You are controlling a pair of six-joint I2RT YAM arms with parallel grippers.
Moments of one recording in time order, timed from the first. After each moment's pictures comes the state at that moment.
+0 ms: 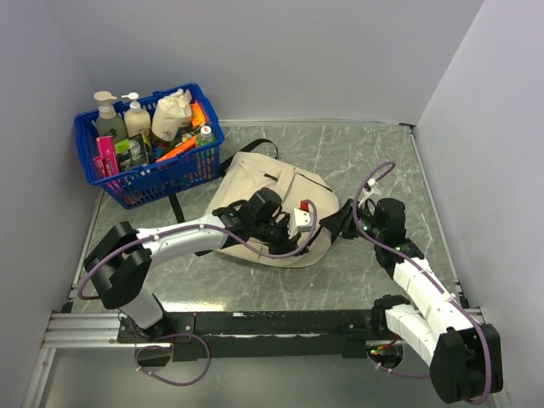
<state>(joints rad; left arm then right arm) -0.93 1.59 1.05 -0.16 0.57 0.23 0.16 0.88 0.43 0.02 -0.54 0.61</state>
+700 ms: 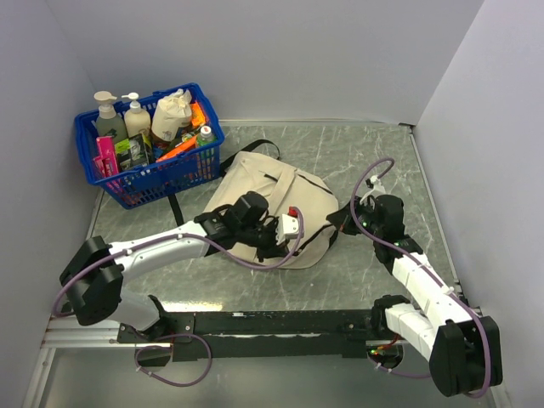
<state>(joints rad) -0.93 1.43 0.97 -0.22 0.52 0.30 0.16 0.93 0.46 0.00 -0.40 0.56</state>
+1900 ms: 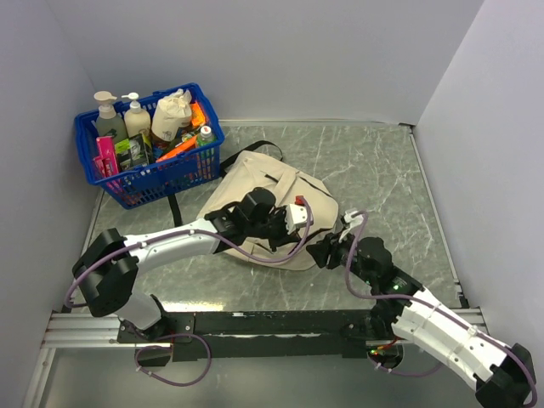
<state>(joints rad) -0.94 1.50 0.99 -0.03 0.39 0.25 0.70 0.53 0.25 -0.05 -0.02 0.43</state>
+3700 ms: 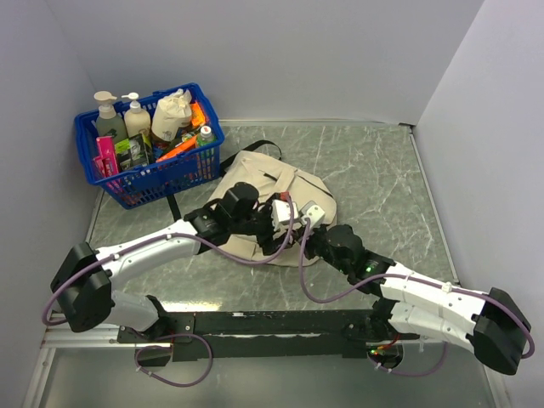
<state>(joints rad) -0.89 1.37 0.98 -0.11 0.41 0.32 0.89 0.91 0.42 0.18 0.13 -0.02</state>
